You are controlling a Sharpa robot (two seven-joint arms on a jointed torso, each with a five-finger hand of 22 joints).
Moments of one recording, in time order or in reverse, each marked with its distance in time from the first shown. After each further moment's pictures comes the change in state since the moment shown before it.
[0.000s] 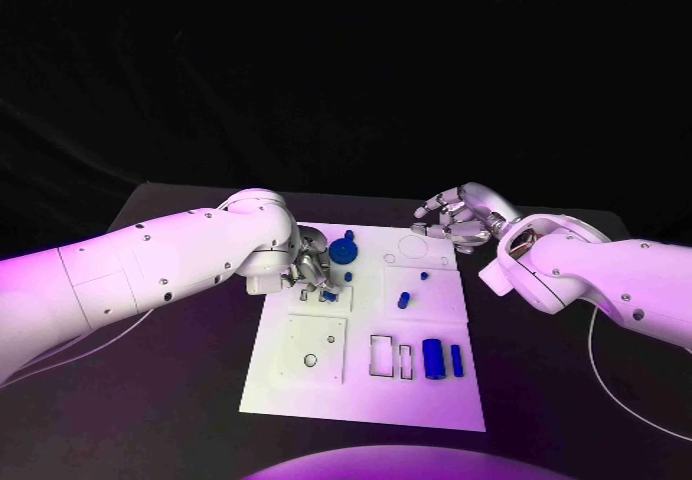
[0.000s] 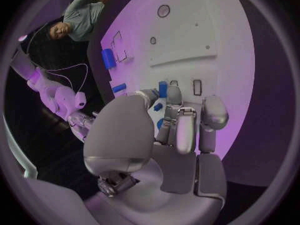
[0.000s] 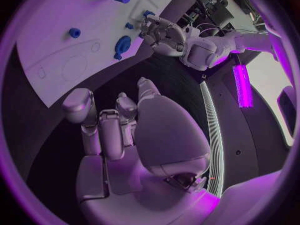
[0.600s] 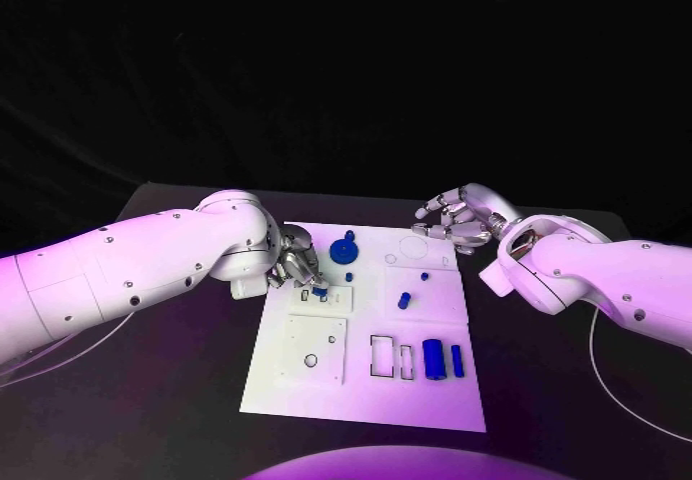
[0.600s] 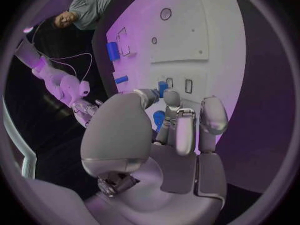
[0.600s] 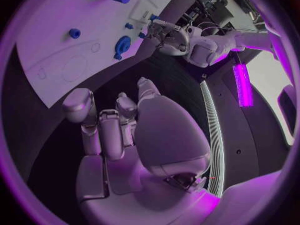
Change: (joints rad) left arm 0.000 -0.096 0.008 0.074 0.059 -0.083 0.005; left_hand -0.022 -0.054 0.109 0.004 0.000 -0.001 0.002 0.022 0.000 0.078 -0.015 0.069 0.067 0.000 -0.015 0.029 0.000 0.000 0.037 -0.019 0.023 0.042; right arm -0.001 -0.004 0.000 0.002 0.007 0.000 -0.001; right_hand 0.000 0.000 0.000 0.000 0.000 0.000 0.000 0.000 0.001 0.000 0.000 0.000 -0.003 0.000 0.000 0.000 -0.001 0.000 0.000 0.000 -0.005 -0.002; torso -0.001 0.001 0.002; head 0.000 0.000
